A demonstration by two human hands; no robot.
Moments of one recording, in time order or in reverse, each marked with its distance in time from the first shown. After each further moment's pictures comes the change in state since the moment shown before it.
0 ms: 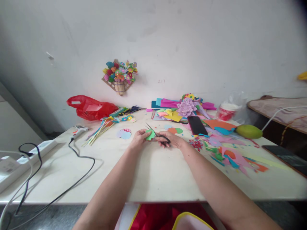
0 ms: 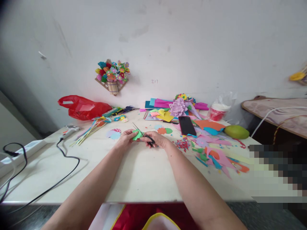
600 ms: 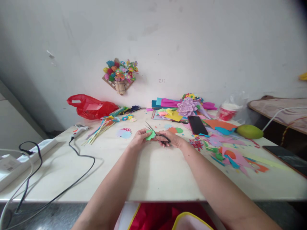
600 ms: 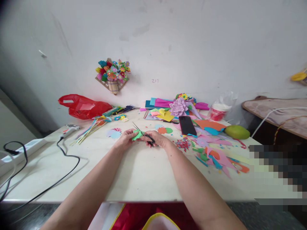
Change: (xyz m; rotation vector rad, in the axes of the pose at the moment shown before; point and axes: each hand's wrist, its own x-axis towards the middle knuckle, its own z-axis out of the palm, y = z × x) left_hand -0.003 0.003 0.001 -0.074 -0.070 -0.036; right_hand -0.002 -0.007 0.002 -0.023 0.014 0.008
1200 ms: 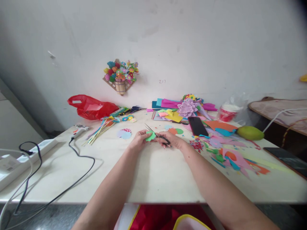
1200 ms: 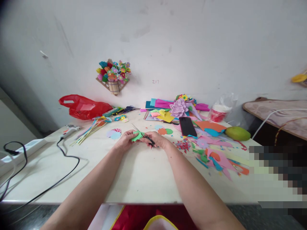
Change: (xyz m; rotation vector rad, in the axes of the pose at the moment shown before) left_hand 0.003 -0.004 -0.003 -0.008 0.020 -0.019; right_hand 0.000 -0.003 0.002 -0.054 0.049 0.012
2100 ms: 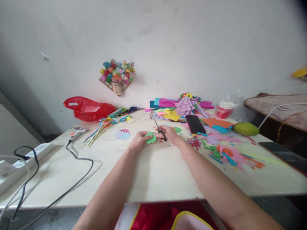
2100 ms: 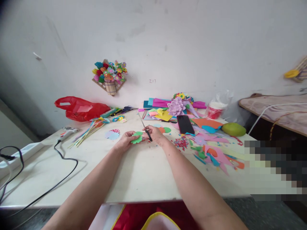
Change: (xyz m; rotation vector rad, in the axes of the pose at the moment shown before) left_hand 0.000 0.000 0.004 0.165 -0.051 -0.022; right_hand 0.011 0.011 -0.002 0.264 0.264 -0.107
